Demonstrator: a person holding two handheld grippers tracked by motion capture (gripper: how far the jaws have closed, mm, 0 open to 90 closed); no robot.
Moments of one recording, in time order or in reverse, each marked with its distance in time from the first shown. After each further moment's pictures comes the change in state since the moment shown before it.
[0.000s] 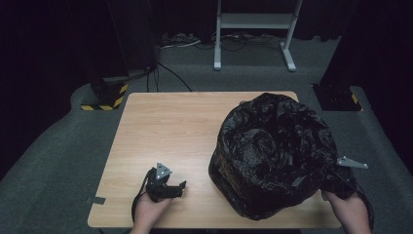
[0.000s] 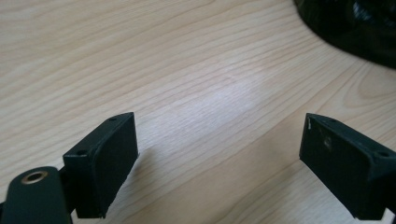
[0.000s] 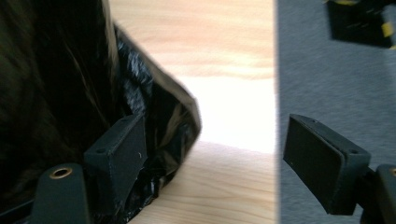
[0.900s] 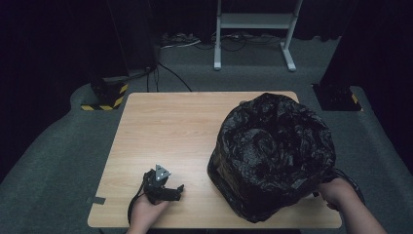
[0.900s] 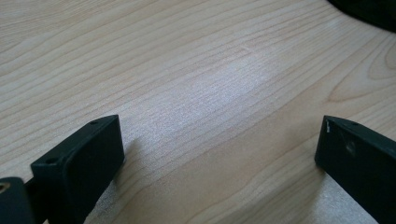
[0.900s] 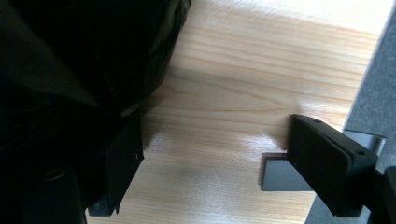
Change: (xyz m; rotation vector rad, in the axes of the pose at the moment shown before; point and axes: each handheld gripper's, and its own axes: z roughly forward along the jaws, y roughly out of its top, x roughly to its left) left arm 0.004 -0.007 0.000 0.057 0.014 0.002; right arm 0.014 0.020 0.064 0.798 0.014 0.030
